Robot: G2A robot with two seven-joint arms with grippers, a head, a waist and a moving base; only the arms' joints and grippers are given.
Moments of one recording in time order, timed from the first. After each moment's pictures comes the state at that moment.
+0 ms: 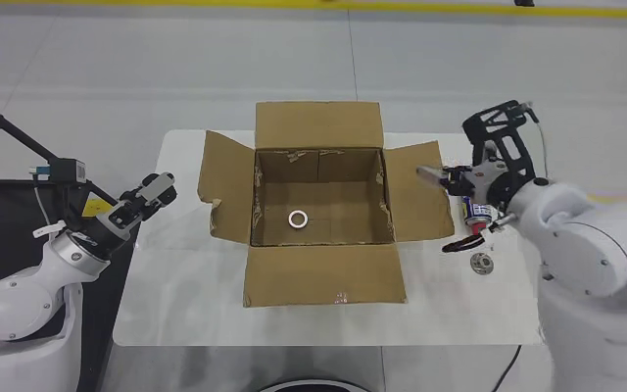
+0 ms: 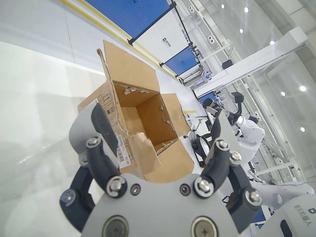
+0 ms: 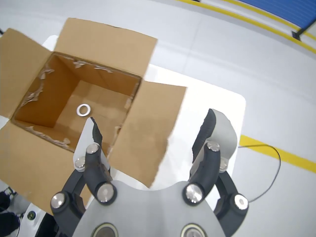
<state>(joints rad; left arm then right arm) 1.49 -1.16 -1.97 -2.01 -0.08 -0.17 -0.82 -0.87 -1.14 1.44 -2.08 -0.90 -0.07 1.29</state>
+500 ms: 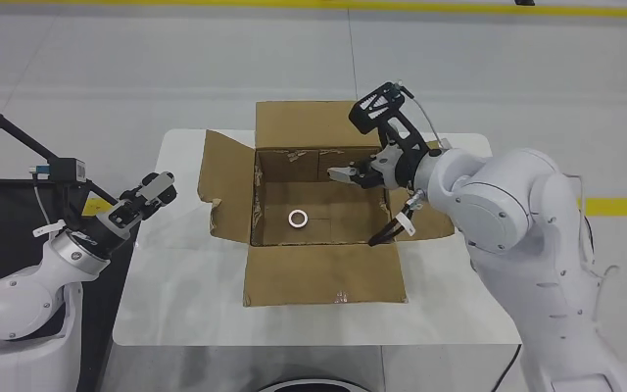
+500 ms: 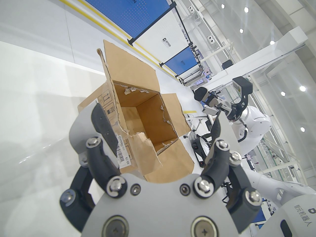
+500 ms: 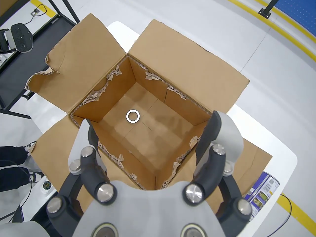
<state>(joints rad) 1.49 -1.16 -1.97 -2.01 -0.08 -0.17 -0.82 -0.60 -1.20 1.08 -1.91 -0.78 -0.01 1.24</state>
